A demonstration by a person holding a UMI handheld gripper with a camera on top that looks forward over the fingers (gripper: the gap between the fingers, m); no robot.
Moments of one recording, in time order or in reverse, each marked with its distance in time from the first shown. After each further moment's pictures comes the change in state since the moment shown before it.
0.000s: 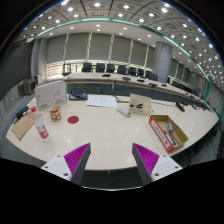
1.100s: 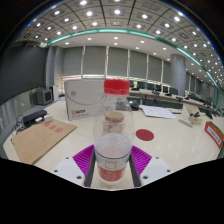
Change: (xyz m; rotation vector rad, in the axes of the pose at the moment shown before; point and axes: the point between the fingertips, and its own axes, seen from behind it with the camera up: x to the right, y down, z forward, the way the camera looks) arm -0.417 -0.010 0.214 0.218 -0.150 -0.009
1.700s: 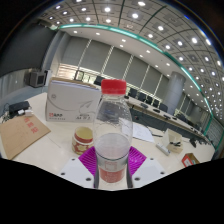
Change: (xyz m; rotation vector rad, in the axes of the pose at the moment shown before) arm 0.094 -0.095 0.006 -0.009 0.155 -0.255
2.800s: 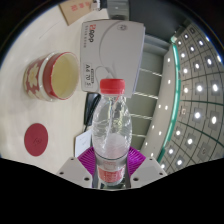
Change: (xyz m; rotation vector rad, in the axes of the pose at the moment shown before) arm 0.059 -0.071 0.177 0.154 0.247 -1.364
